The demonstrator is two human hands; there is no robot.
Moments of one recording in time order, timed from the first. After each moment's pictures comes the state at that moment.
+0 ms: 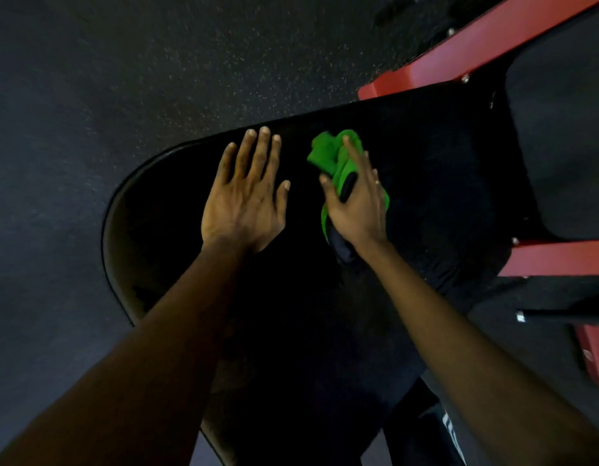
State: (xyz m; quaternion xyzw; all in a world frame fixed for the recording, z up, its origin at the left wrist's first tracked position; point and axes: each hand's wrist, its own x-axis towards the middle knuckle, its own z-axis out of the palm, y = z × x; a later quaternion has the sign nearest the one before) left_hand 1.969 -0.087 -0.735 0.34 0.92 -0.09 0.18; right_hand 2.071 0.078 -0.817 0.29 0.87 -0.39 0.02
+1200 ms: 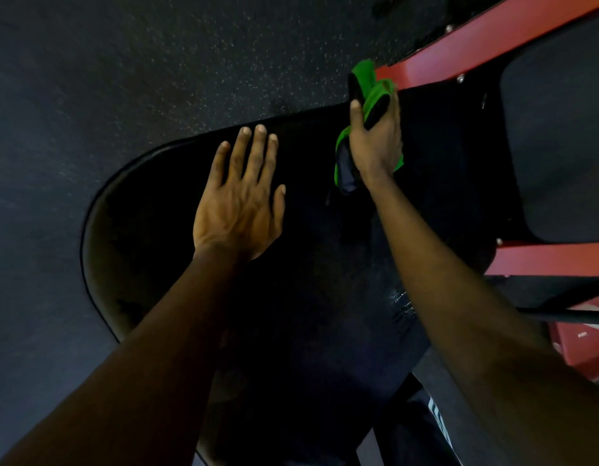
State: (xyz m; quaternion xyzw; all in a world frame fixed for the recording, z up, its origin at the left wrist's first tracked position) left_hand 1.970 -0.086 -0.738 0.36 0.91 -0.10 0.17; right_hand 1.984 0.142 -0.832 0.47 0.80 -0.37 0.01
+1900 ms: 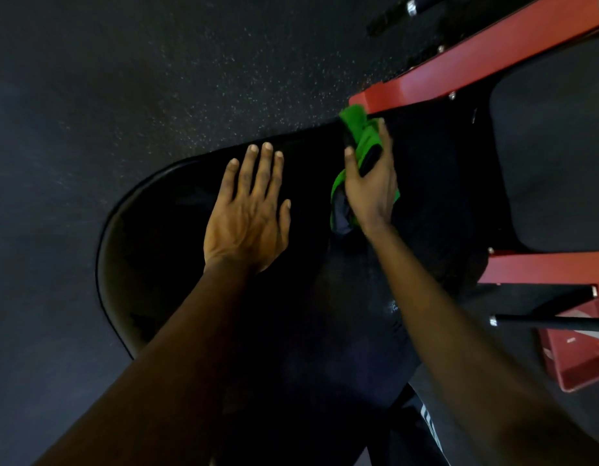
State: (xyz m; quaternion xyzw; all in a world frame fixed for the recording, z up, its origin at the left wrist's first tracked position) left_hand 1.969 -0.083 -0.737 0.35 0.91 -0.09 0.18; right_hand 2.022 0.110 -0.811 0.40 0.82 -0.40 -0.05
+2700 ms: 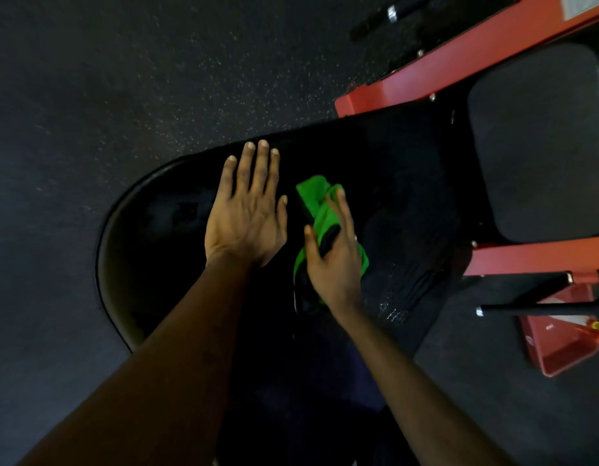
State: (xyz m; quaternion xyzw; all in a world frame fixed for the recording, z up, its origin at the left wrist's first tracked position) left_hand 1.968 -0.084 -0.738 0.35 0.91 -0.08 0.19; right_hand 2.100 0.011 -0.771 0.34 0.85 -0.40 -0.03
